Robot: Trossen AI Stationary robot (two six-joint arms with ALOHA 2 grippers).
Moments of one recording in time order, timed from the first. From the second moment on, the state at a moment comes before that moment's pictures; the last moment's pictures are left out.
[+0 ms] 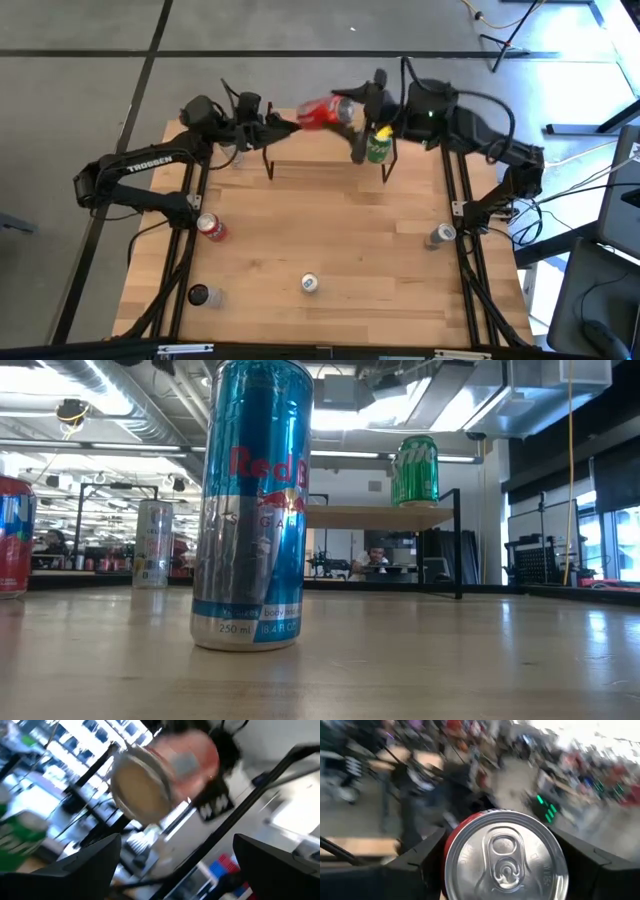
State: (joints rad) left arm 0.51 1.15 0.95 0.53 0.59 -0.95; right arm -0.11 1.58 2.01 -0.51 0.18 -0.24
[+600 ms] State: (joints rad) left arm 0.49 1.15 0.95 -0.04 0.47 -0.57; right arm -0.46 1.68 2.07 -1.01 0.00 -0.08
